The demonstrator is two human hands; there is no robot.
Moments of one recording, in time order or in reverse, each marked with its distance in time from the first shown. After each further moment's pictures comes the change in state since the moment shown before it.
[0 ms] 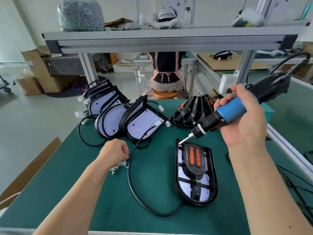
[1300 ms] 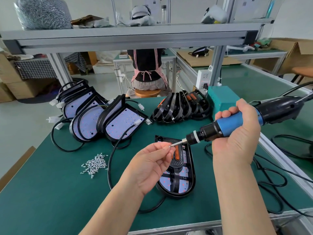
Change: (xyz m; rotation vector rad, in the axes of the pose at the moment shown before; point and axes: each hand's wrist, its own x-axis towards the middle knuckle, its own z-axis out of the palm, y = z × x) left_hand -0.100 0.138 0.038 -1.784 -0.560 -0.144; right_hand -0.040 -0.026 -0.018 -0.020 0.471 -0.229
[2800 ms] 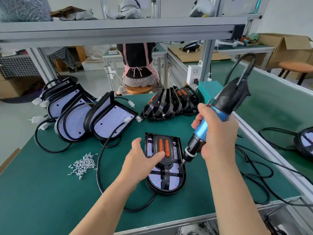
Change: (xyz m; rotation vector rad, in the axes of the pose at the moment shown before) left_hand 0.036 -0.018 -0.032 1.260 0.309 0.195; right_hand 0.001 0.011 -0.021 -0.447 -0.224 -0.084
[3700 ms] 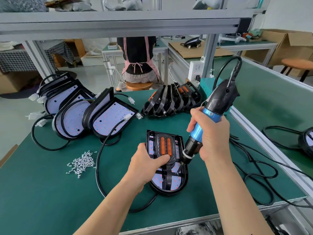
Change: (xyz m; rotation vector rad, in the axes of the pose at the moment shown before) left_hand 0.003 -0.005 0.016 -0.230 -0.063 -0.036; right_hand 0.005 0.018 -0.004 -0.123 -0.178 0.027
